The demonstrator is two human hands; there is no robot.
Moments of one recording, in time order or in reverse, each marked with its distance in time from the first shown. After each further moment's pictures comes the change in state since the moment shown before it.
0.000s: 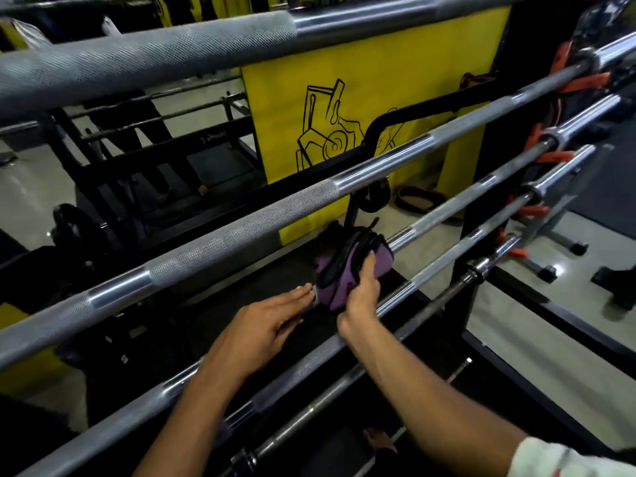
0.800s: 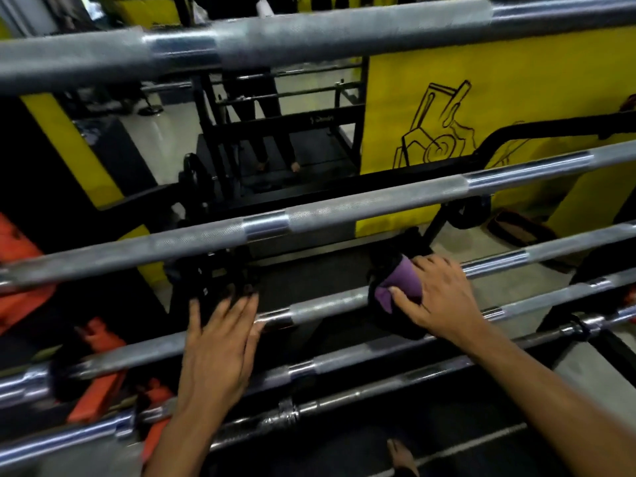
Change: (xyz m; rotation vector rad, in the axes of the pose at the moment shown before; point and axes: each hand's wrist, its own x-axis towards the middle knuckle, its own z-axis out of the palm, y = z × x) left_hand -0.170 0.010 -0.038 0.665 0.274 -0.597; right_hand -0.005 -0.040 -0.008 -1.732 -0.791 -1.534
